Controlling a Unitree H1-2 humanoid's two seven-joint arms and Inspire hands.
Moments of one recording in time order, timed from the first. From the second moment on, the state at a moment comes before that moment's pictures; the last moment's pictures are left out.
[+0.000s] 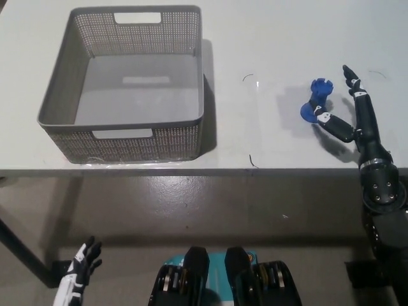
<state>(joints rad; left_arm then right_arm) 0.17 0.14 0.04 0.14 0.03 -0.38 -0.05 -0.72 -0.19 -0.04 0.86 -0.22 -0.35 -0.18</state>
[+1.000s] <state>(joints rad) 0.15 0.14 0.04 0.14 0.05 -0.38 -0.05 -0.98 -0.20 -0.04 1.25 -0.18 -0.35 -0.18</state>
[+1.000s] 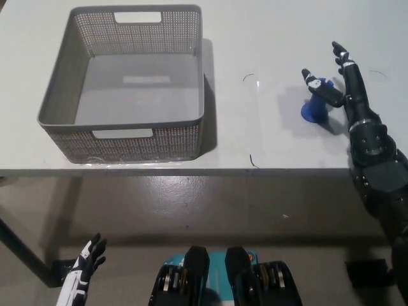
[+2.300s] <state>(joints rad) 0.15 0.15 0.06 0.14 0.04 -0.37 -0.07 -1.09 -0.20 -0.06 1.43 -0.09 -0.14 -0.11</state>
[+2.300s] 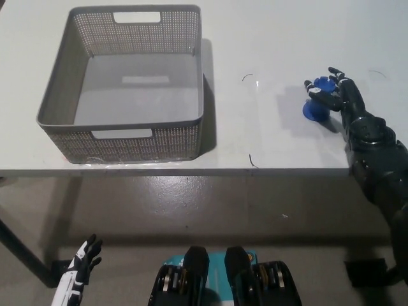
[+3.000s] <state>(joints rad) 0.14 0.16 0.07 0.12 0.03 -0.37 -0.07 -1.11 -0.15 -0.23 1.43 0.04 -0.13 -0.18</state>
